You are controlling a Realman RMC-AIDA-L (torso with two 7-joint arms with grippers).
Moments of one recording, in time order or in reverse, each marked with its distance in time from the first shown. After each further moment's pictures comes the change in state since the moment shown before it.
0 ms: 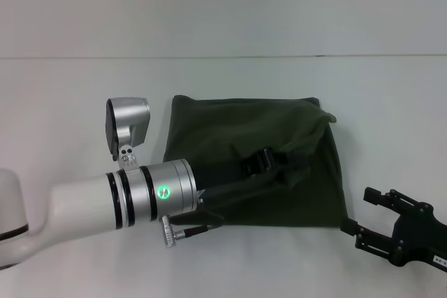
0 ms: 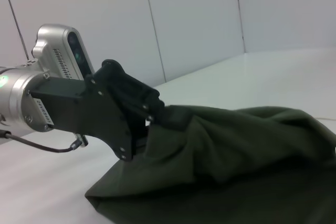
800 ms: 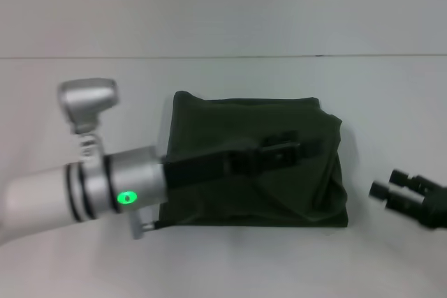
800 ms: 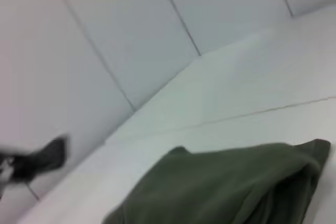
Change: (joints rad) left arm 0.088 0.007 0.011 0.178 -0.023 0.306 0.415; right arm 0.018 -0.043 0.050 -0.057 0.002 -0.024 0.436
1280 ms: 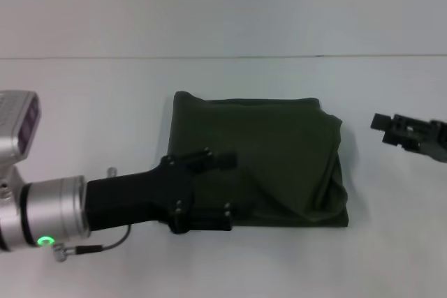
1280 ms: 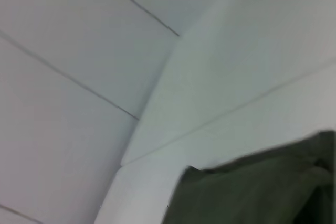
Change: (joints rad) left arm 0.207 0.034 0.086 0.259 0.028 0.170 0.250; right arm 0.194 -0.108 -0.020 -0.022 -0.096 0.034 0.710
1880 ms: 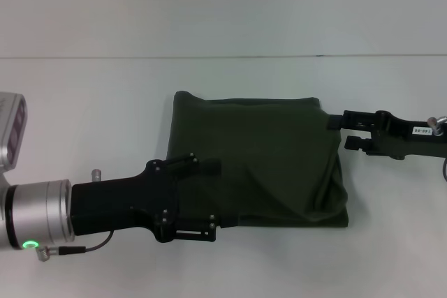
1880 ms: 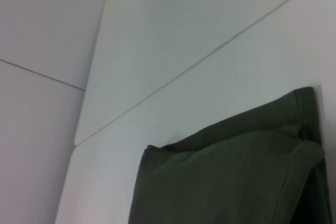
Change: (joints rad) left arm 0.032 0.010 -0.008 0.073 0.057 0.001 0.037; right arm 0.167 0.017 -0.043 0.063 -0.167 0.187 0.265
